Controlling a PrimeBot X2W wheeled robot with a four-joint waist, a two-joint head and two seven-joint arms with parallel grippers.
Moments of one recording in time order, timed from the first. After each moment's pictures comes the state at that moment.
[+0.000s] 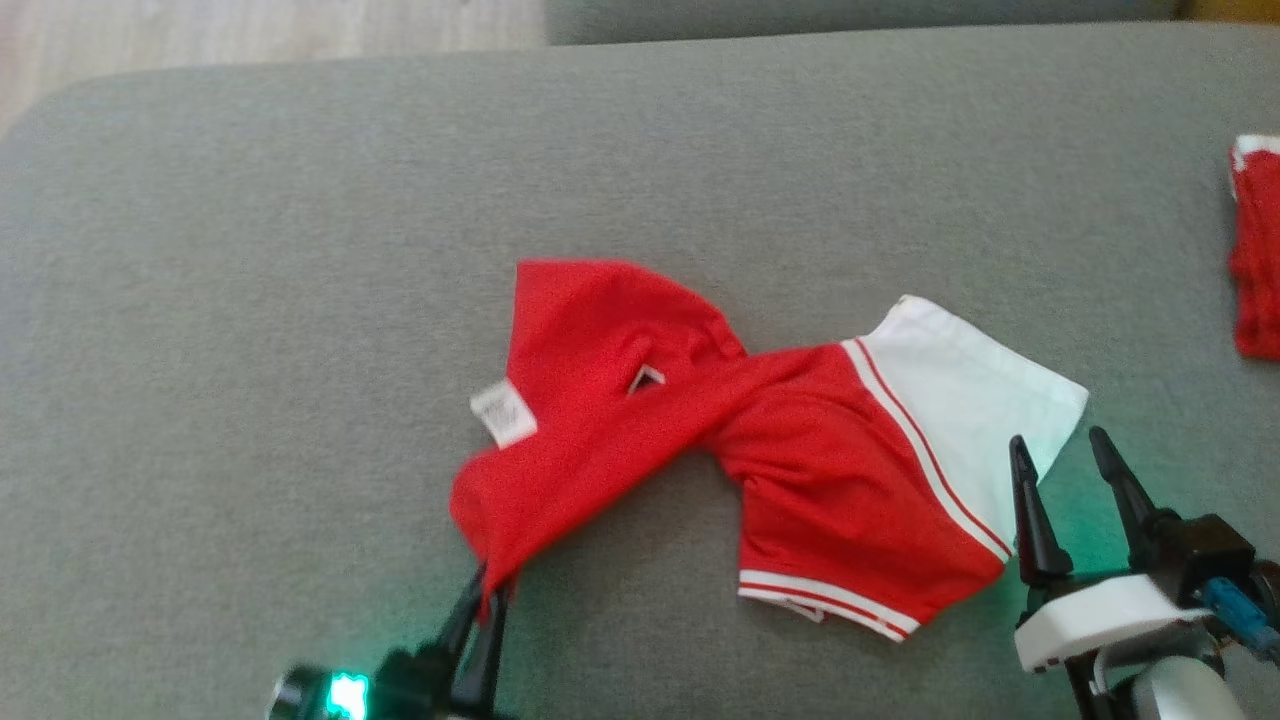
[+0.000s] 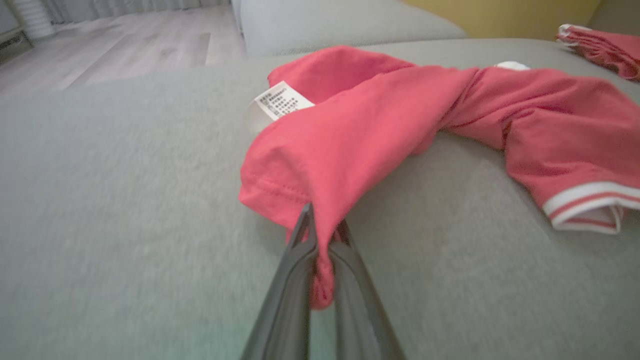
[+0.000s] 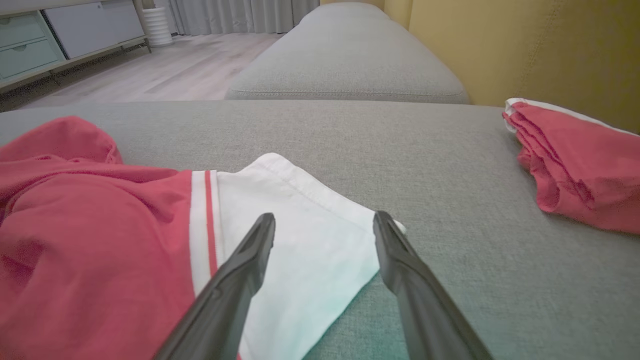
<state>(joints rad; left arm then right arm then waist) 0.00 0.20 -0.50 0.21 -0.22 0.13 -0.18 0.00 -0.11 -0.01 0.28 0.07 0.12 -0.21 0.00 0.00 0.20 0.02</state>
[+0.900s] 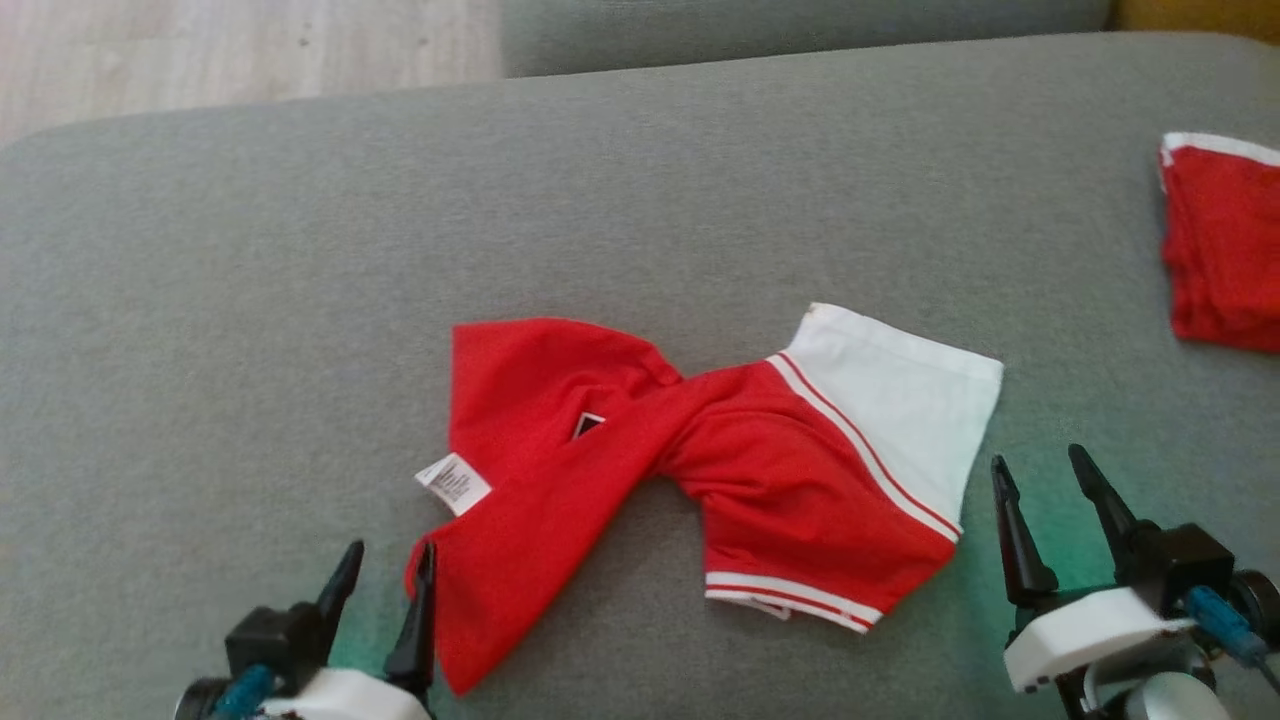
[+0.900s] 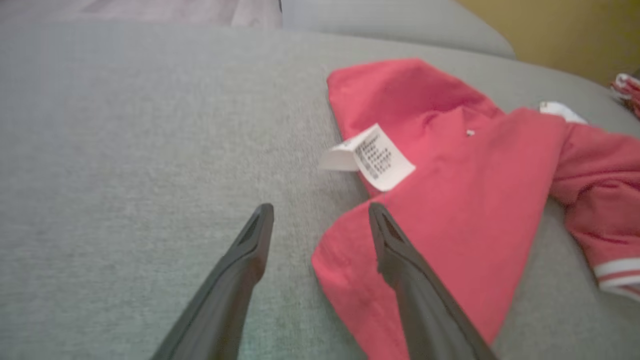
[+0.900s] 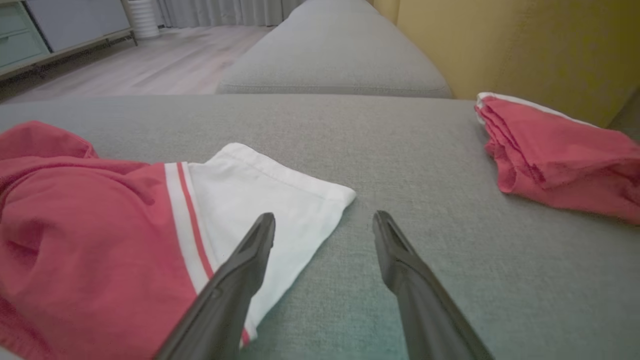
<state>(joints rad) 0.07 0.27 -0.37 0.15 -0.47 0.08 -0.03 0.05 -0.11 0.01 0.21 0.06 0.12 -0.14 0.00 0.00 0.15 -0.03</state>
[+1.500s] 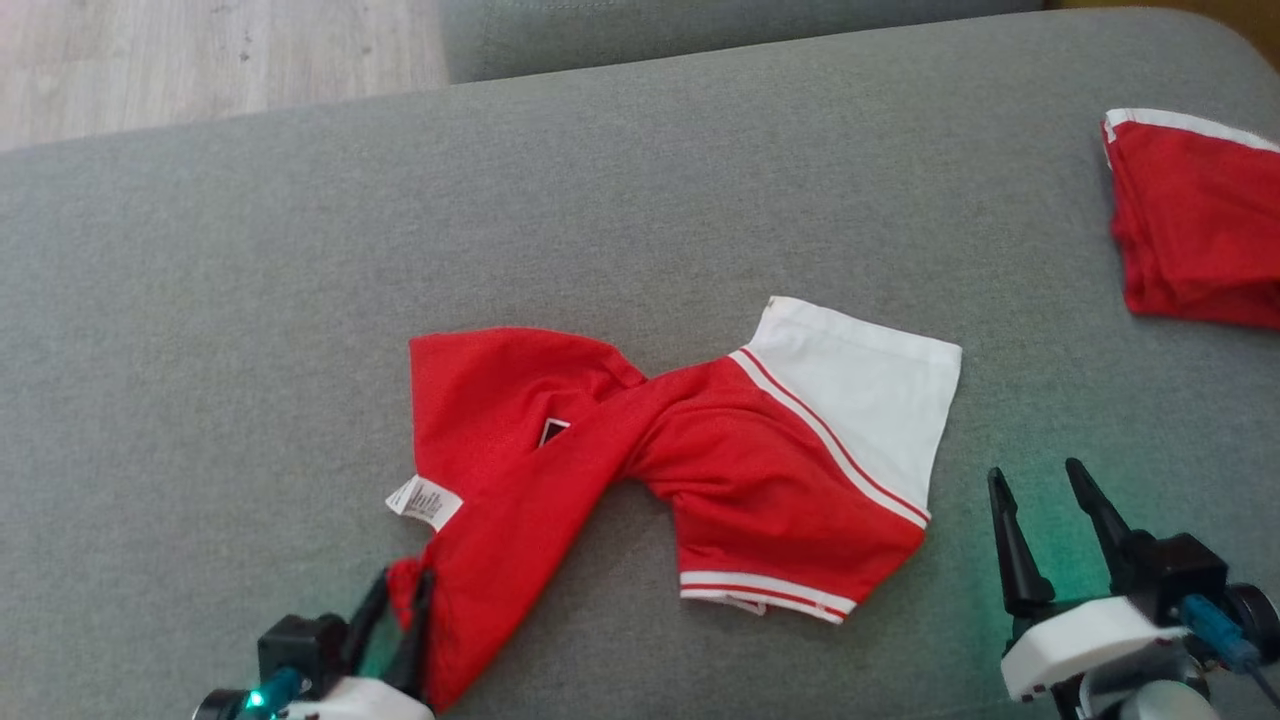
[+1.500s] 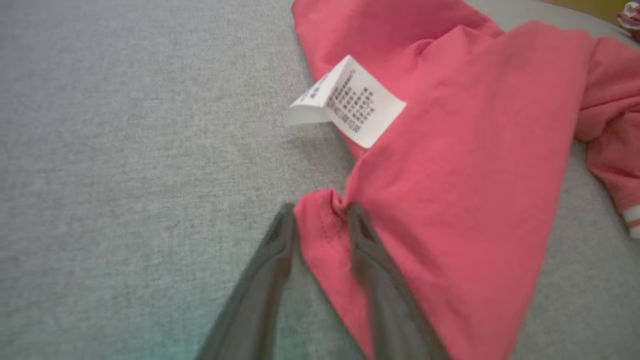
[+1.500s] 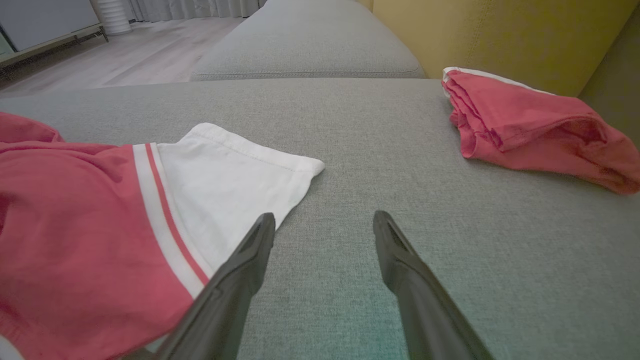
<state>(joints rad) 0.02 0.26 -0.43 0.31 -0.46 0.05 -0.05 0.05 -0.10 0.01 0.25 0.06 0.12 -0.16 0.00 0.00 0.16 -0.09</state>
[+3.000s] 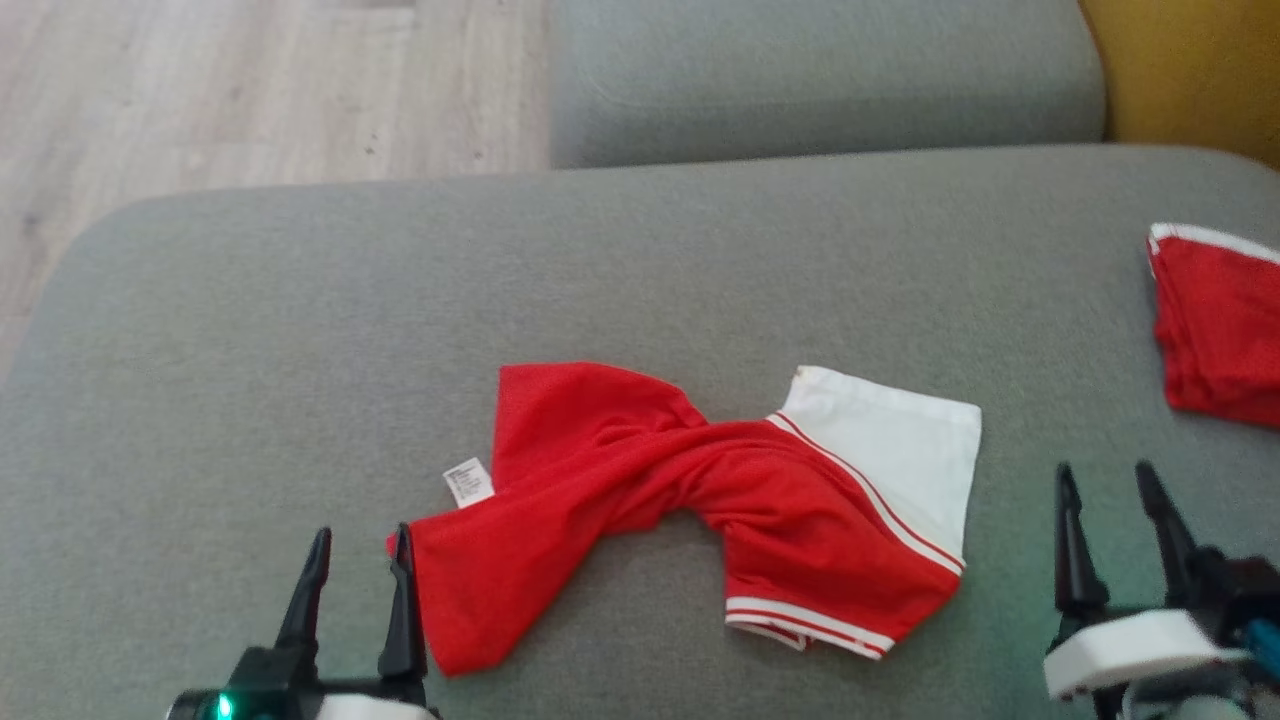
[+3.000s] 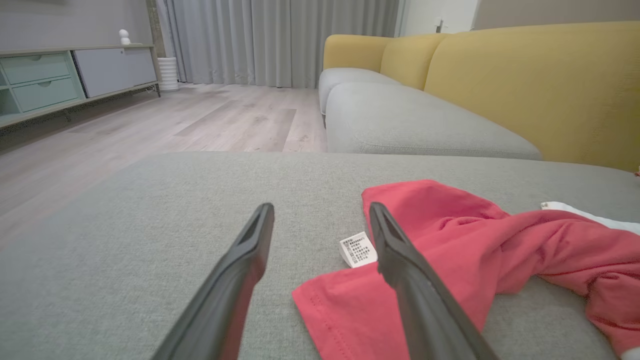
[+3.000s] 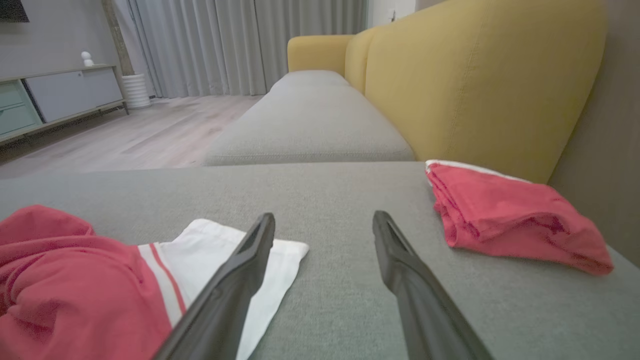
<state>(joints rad) 0.08 0.19 -0.31 0.19 -0.33 0.15 -0.25 0.07 -0.08 -0.11 0.24 0.06 0.12 -0.22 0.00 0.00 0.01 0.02</state>
